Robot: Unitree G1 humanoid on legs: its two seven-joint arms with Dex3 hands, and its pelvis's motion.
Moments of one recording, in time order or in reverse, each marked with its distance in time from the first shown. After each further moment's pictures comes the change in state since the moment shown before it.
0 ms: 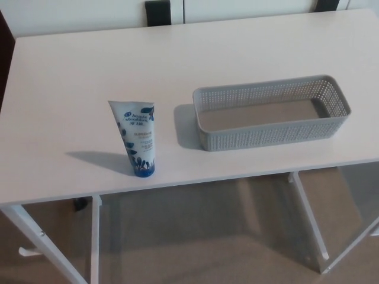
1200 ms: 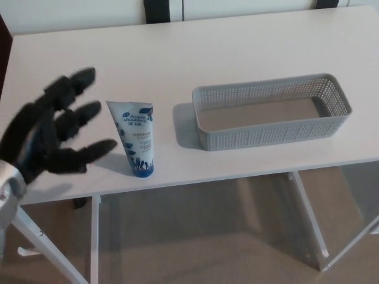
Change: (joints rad) left_arm -0.526 0.003 -0.398 0.125 -0.074 0.479 -0.096; right_arm 0.002 -0.011 0.091 -0.024 -0.025 -0.071 0.021
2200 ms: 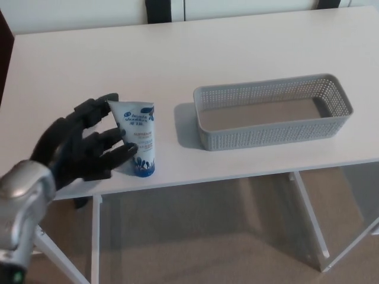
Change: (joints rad) left_arm -0.130 -0.127 -0.036 0.218 0.080 0.132 0.039; right_arm 0.021 0.001 0.005 0.008 -0.010 -0.006 -0.001
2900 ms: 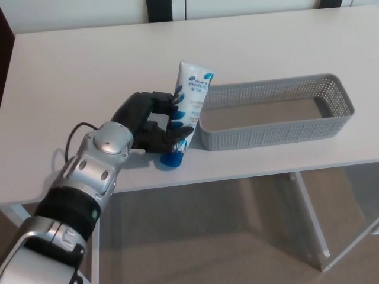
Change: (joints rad) left_arm -0.356 -0.141 -0.271 0.432 0.268 -0.109 0.222; right_arm -0.039 -0.004 -0.025 -0.012 0.006 -0.019 0.012
